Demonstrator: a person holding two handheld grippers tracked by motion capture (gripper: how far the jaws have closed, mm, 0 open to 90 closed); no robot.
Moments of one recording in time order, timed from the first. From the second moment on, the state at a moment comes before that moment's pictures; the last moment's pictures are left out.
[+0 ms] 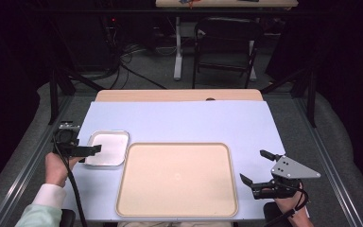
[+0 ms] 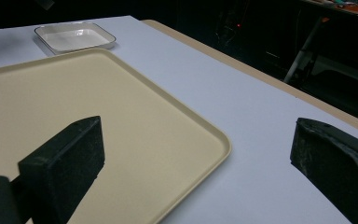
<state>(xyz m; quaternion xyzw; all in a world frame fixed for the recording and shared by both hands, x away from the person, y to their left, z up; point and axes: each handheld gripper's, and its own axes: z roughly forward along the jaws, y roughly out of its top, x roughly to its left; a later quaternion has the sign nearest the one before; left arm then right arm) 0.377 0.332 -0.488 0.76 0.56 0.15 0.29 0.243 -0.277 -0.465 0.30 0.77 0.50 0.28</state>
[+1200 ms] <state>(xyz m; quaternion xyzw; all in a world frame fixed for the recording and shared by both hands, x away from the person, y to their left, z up) 0.411 0.358 -0.531 0.73 0.62 0.13 0.25 0.244 -0.277 -0.465 0.30 0.77 0.49 0.28</state>
